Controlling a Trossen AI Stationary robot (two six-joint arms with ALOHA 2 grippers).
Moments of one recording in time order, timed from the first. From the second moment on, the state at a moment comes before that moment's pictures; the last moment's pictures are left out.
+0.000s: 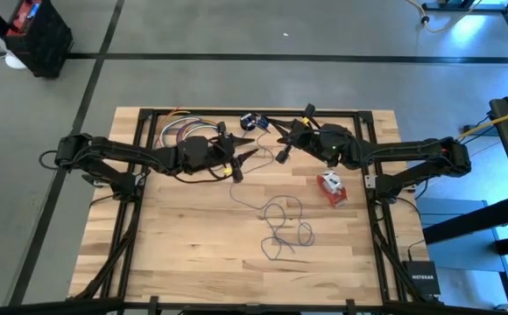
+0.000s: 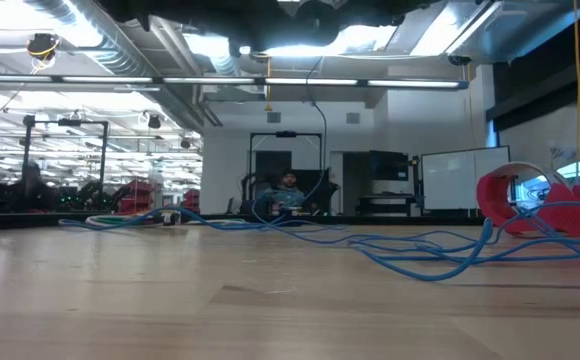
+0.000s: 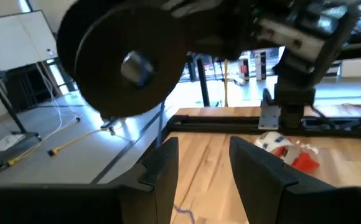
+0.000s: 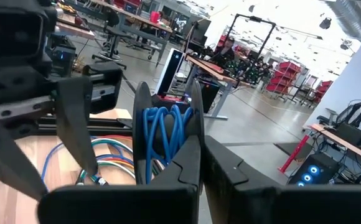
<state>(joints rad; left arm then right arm) 0.06 1.40 0.87 0.49 -0.34 0.17 -0.10 1.28 0.92 0.37 0.46 -0.36</state>
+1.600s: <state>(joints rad) -0.01 1.41 0.87 0.45 -0.34 0.16 -0.10 1.28 0.92 0.35 0.48 -0.37</state>
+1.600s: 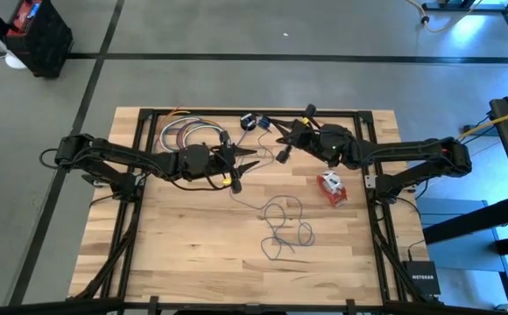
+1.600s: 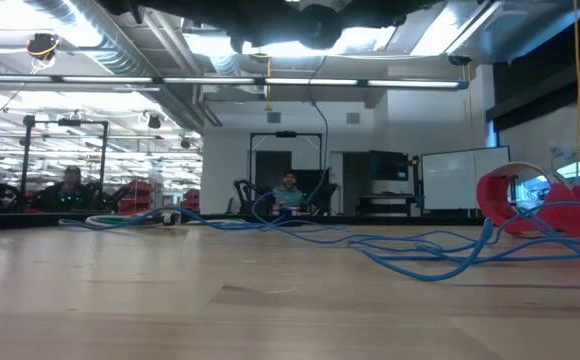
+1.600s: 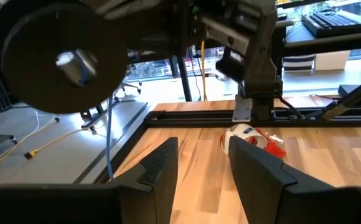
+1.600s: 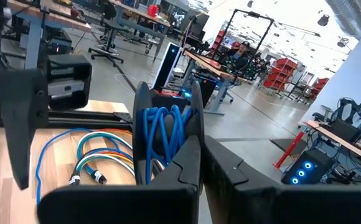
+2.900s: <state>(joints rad) 0.05 1.46 0.87 0.30 -0.35 0.14 -0.10 1.28 0.79 0.59 0.38 -0.27</state>
